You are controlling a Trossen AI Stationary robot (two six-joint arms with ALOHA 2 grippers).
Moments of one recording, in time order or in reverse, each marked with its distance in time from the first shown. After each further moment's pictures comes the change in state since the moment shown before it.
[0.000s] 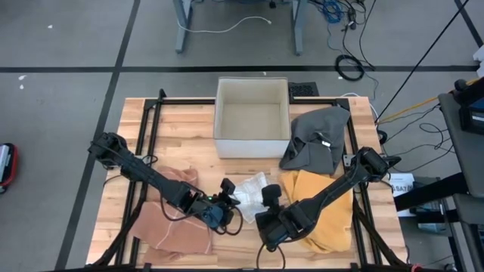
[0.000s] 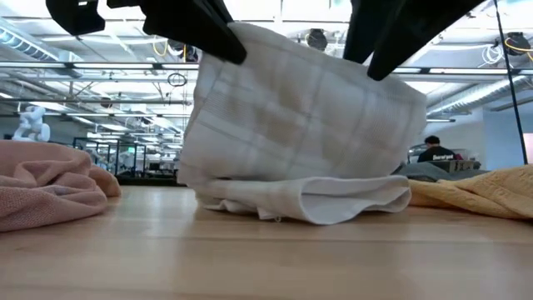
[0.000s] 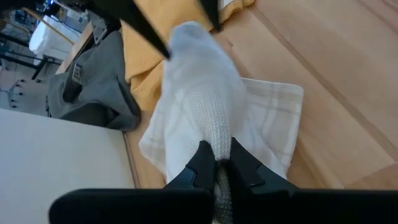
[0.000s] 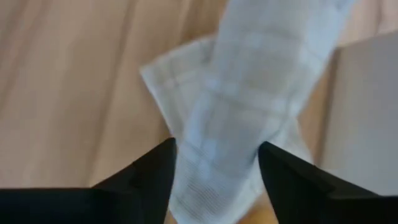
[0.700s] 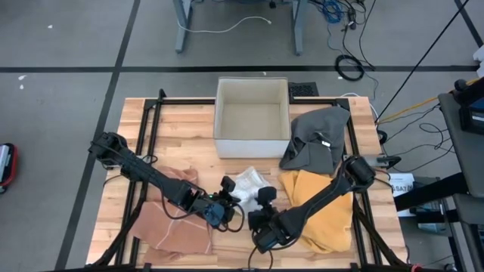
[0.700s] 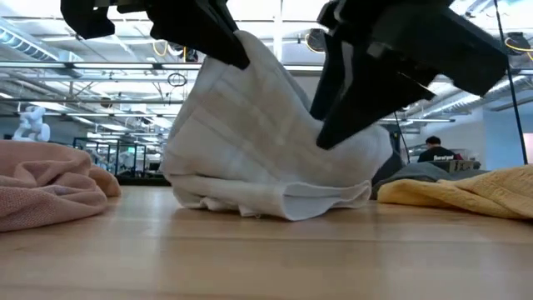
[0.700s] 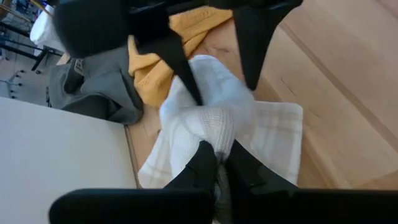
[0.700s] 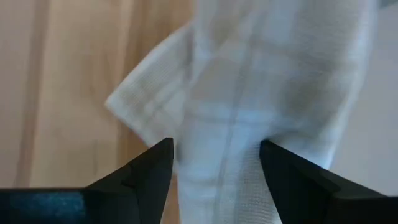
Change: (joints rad) left arm 0.013 0.000 0.000 -0.003 0.000 -0.022; right arm -0.008 0.157 -0.013 0.103 0.231 0.136
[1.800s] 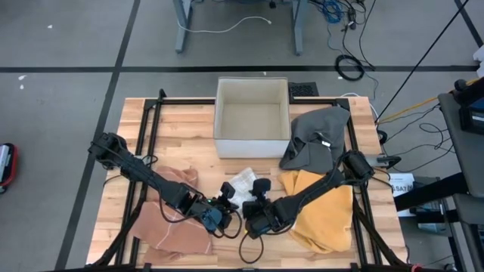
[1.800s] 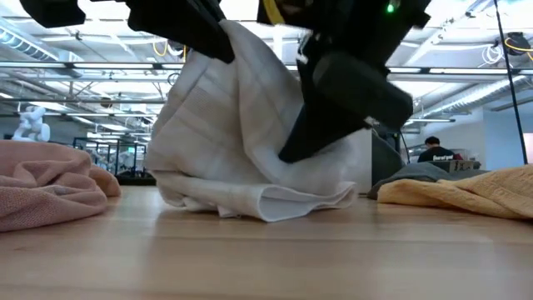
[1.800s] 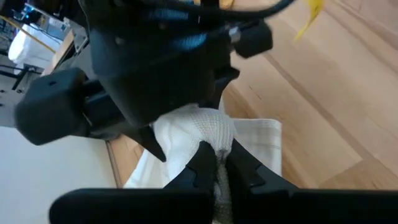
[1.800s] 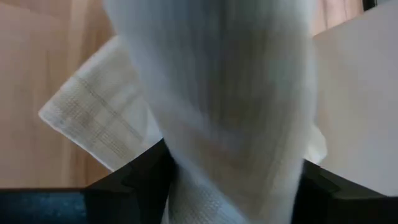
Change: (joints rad) left arm -0.038 0.000 0.000 -0.003 0.056 0.028; right arm -0.100 -0.018 -0.102 0.201 -0.017 -0.084
